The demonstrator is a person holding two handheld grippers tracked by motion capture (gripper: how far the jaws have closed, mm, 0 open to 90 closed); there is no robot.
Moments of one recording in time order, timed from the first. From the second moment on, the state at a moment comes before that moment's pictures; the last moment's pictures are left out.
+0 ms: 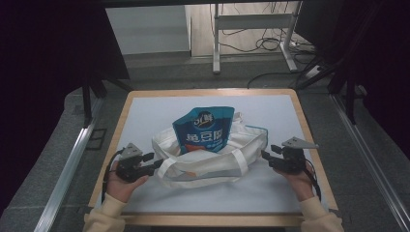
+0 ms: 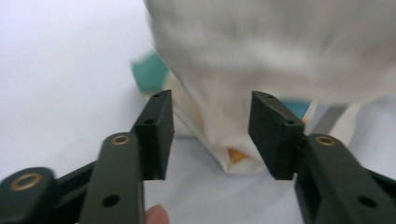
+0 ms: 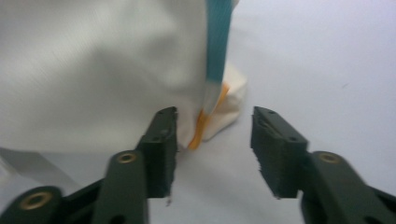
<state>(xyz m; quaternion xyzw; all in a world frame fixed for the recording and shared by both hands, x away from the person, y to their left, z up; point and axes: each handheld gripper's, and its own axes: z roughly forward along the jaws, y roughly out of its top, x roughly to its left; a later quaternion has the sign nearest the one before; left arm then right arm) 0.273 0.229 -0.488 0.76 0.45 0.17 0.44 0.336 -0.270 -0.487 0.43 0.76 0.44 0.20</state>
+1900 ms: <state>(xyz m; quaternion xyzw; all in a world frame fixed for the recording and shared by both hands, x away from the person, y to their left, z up) 0.301 0.196 -0.496 0.79 0.43 0.11 0.42 0.346 -0.218 -0.505 0.37 0.82 0.42 0.16</state>
